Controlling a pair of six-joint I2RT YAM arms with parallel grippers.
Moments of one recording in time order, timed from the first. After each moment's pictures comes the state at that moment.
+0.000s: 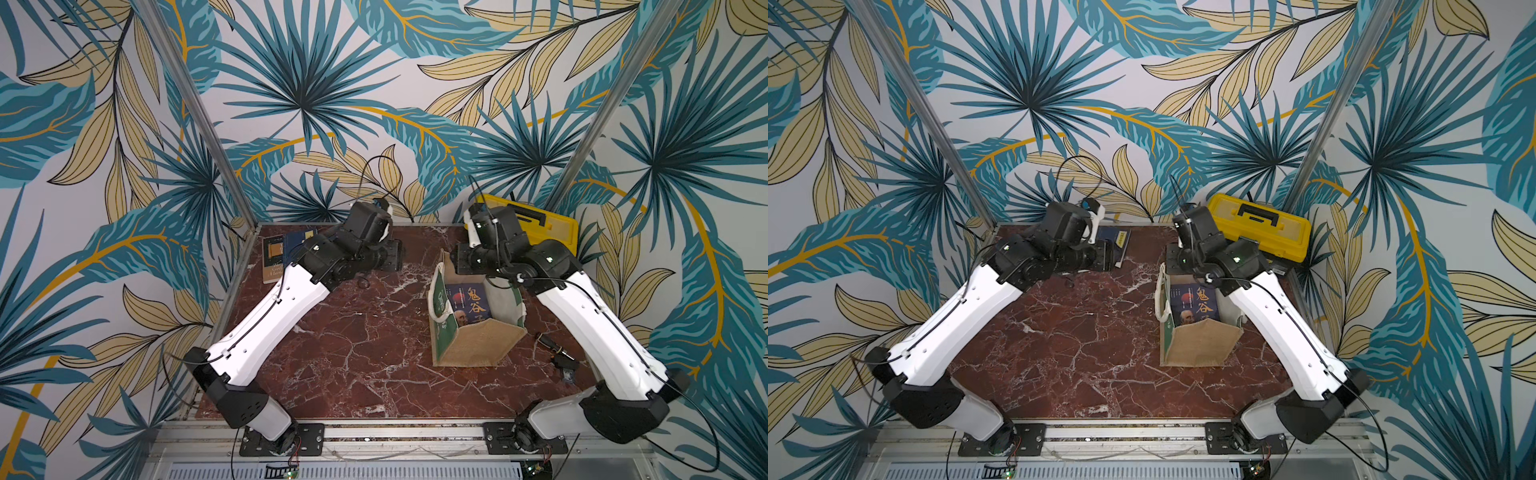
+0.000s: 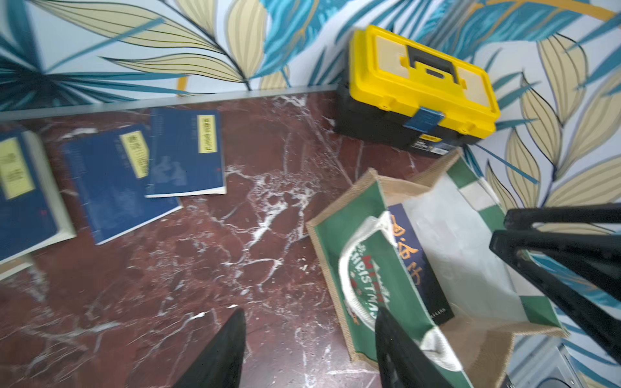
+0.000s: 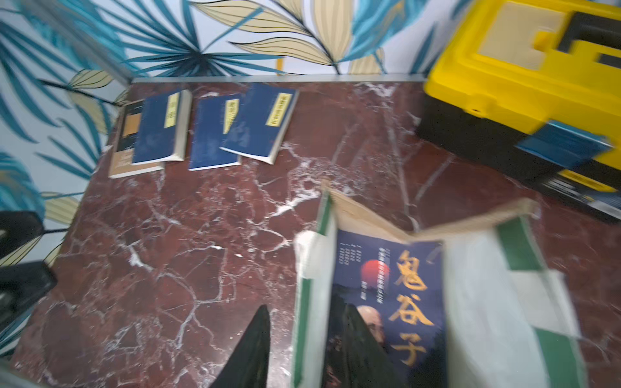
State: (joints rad) left arm -0.64 1.52 1.80 -0.95 -0.07 -0.46; right arm 0.62 1.51 1.83 -1.07 0.22 0.42
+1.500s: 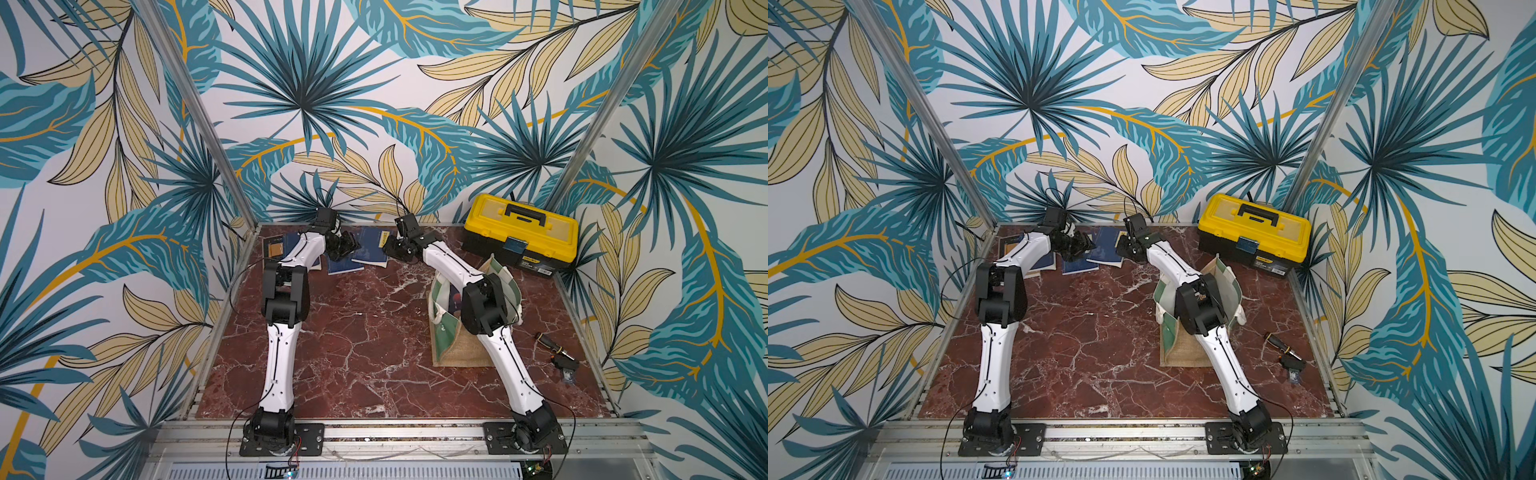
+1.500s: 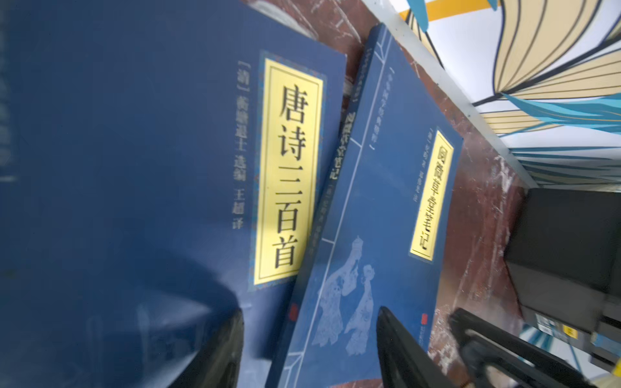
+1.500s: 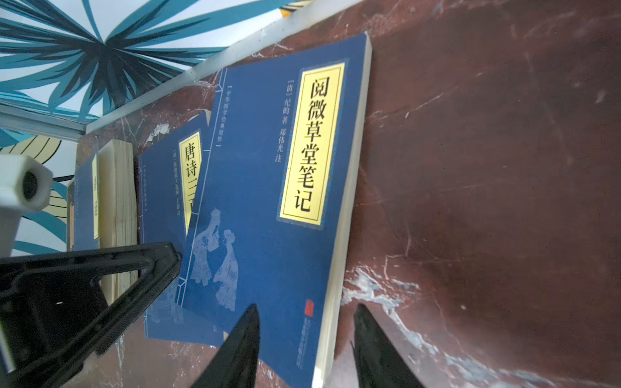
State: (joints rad) left arm -0.11 2.46 2.11 -0.63 0.44 -0.65; right arm 0.47 2.64 2.42 -0.58 -0.12 0.70
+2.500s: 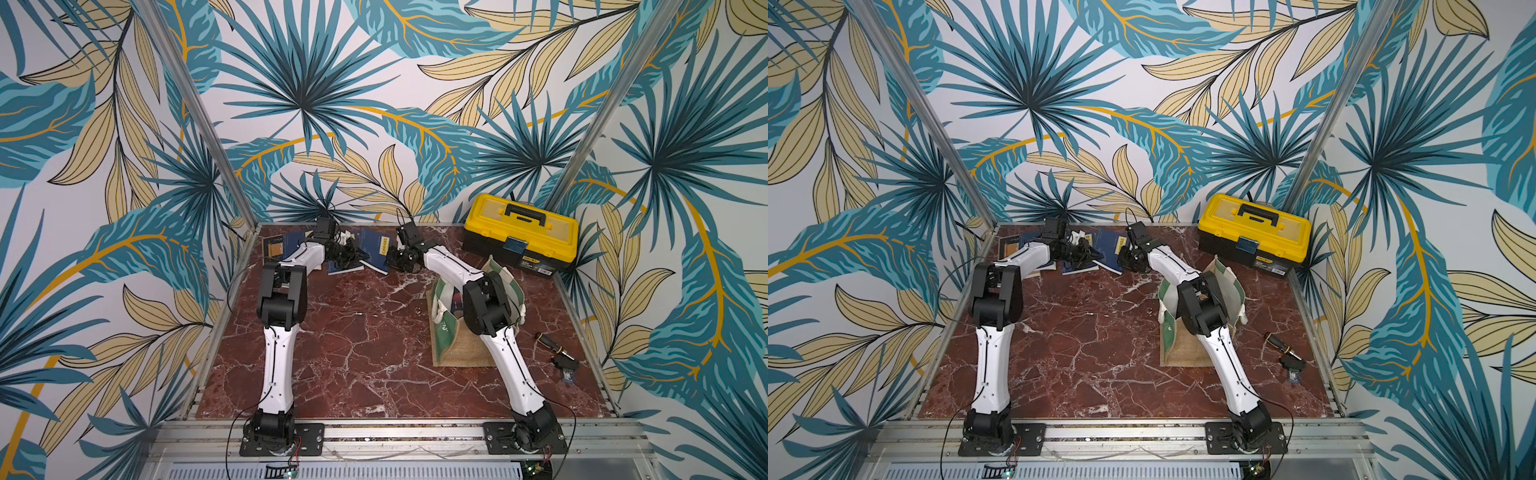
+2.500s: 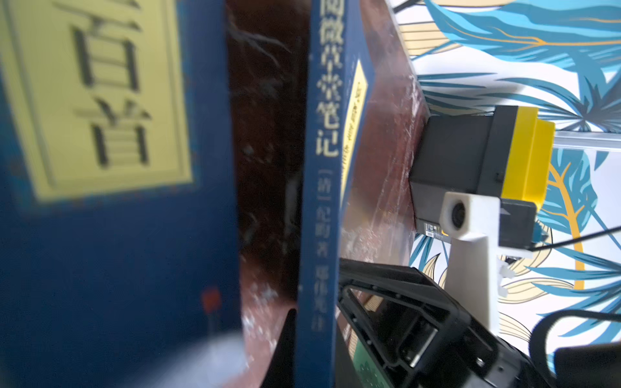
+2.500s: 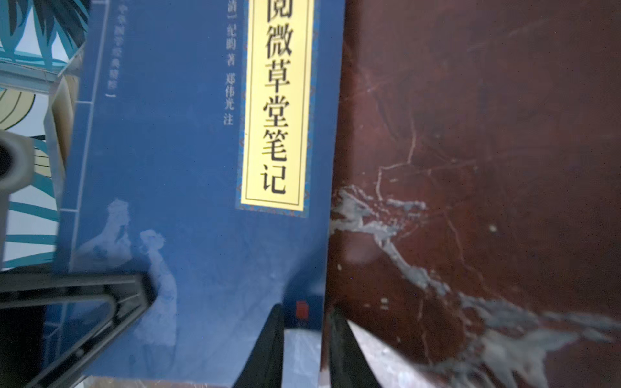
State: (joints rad) left arm -0.12 2.33 1.82 -0.39 0.78 -0.75; right arm 0.48 2.55 2.23 -0.60 -0.22 0.71
